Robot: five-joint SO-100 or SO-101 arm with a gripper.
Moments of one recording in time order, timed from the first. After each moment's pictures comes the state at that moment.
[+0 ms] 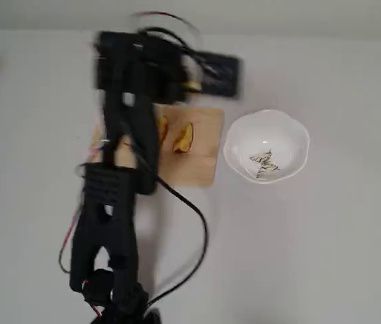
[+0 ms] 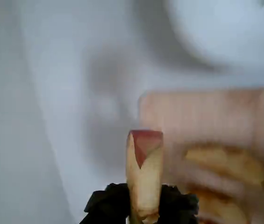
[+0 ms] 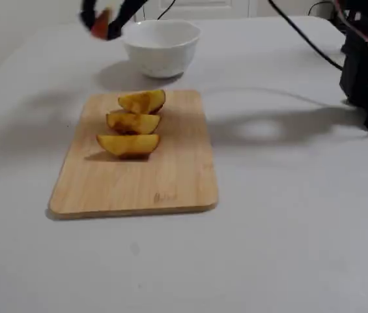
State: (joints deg) arm 0.4 37.0 -1.6 99.1 4.2
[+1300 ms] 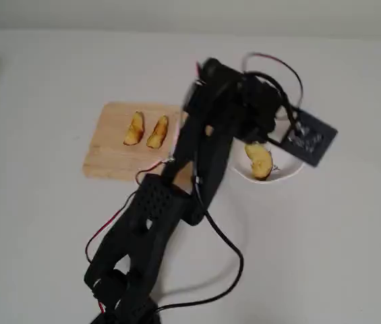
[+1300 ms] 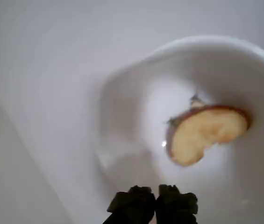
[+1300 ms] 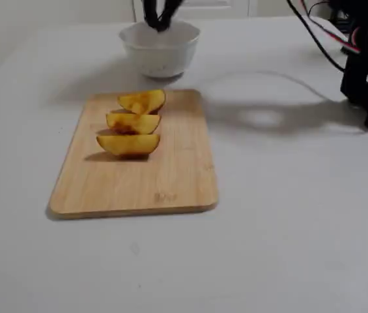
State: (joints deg) arm 16.9 34.1 -7.6 101.7 3.0
